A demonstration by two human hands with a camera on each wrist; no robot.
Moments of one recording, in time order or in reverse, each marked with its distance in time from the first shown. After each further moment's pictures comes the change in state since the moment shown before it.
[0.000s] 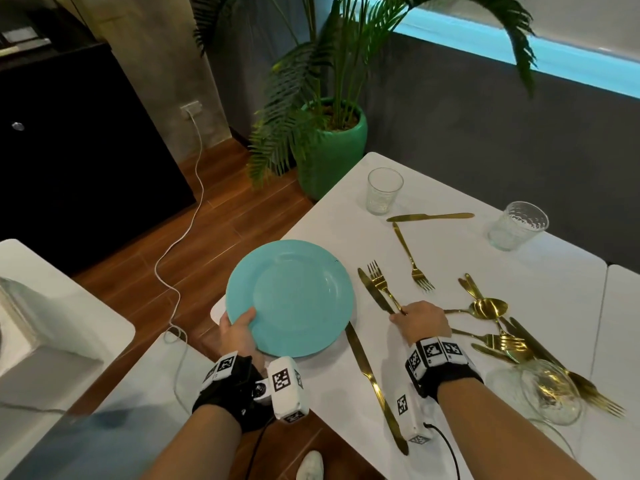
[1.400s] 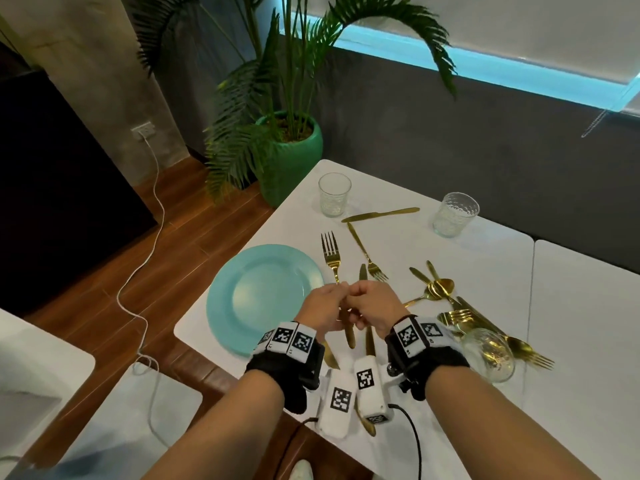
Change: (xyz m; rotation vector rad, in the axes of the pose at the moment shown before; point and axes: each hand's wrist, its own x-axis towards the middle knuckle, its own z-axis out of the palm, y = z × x) left_hand -0.117 -0.031 0.123 0.785 -0.726 0.014; right_hand -0.044 -0.012 -0.041 0.813 -0.316 -0.187
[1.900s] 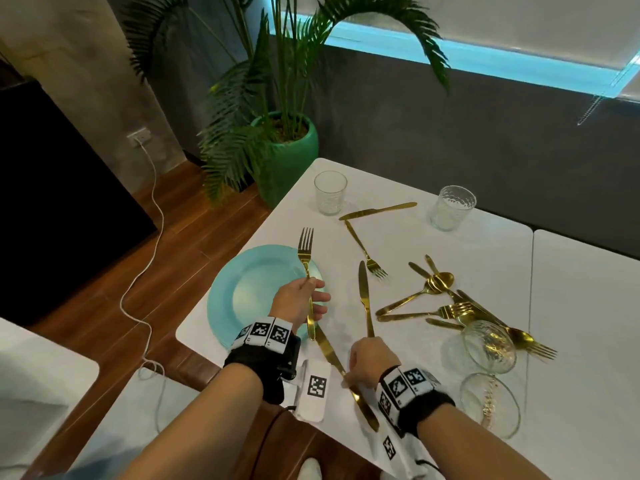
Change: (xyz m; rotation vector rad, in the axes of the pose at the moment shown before) left_hand -0.002 0.003 -0.032 0.044 0.184 0.048; right_hand -0.012 0.078 0.032 -0.836 -0.026 0.226
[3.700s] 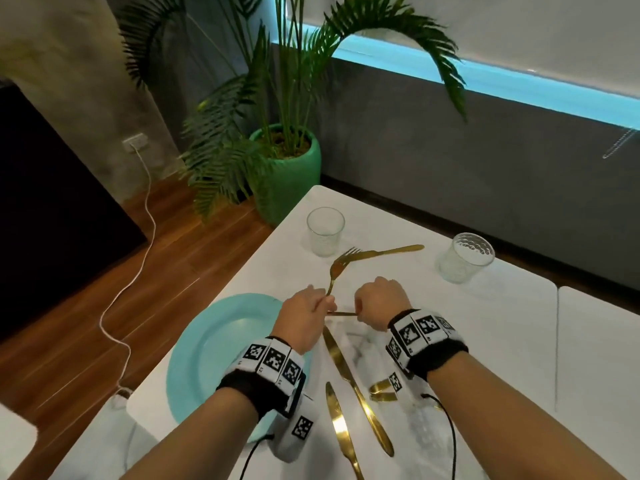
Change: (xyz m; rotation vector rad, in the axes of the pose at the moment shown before) left_hand 0.088 0.047 0.029 0.750 0.002 0.396; right_hand 0.101 -0.036 -0.171 -0.545 0.347 -0.319
